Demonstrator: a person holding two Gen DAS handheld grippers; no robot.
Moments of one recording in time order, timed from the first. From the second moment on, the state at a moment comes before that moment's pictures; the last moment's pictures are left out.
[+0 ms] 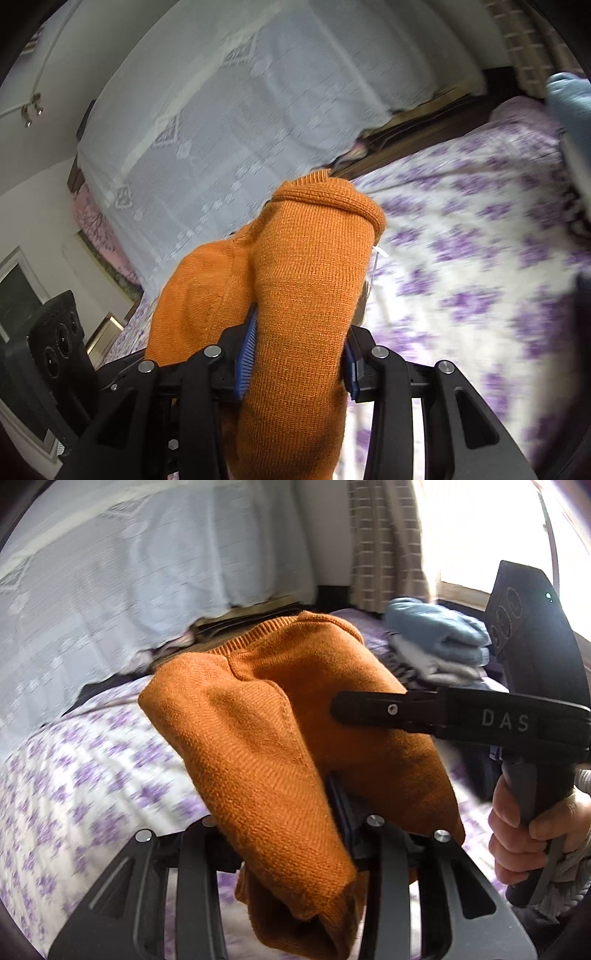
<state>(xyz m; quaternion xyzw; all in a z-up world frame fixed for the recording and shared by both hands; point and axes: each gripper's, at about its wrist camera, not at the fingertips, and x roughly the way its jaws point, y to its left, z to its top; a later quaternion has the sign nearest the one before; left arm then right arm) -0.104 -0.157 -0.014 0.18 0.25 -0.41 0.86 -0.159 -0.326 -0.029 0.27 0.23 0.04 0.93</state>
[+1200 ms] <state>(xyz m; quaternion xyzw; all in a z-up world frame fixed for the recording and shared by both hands) -0.191 -0.413 -0.068 0.21 0.31 -0.55 0.75 -0.355 -0.560 -0.088 0.38 0.21 -0.20 0.88</state>
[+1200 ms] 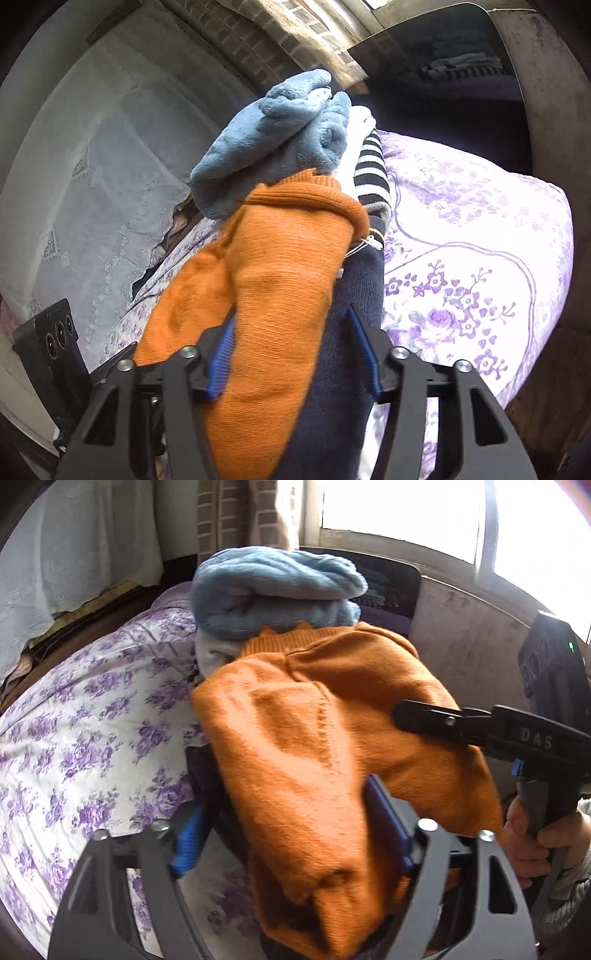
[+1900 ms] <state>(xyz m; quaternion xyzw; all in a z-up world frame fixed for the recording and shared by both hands) -0.204 -0.352 -0.044 0.21 0.26 -0.53 0.78 -0.379 -0.463 -0.019 0.26 0.25 -0.42 0.83</state>
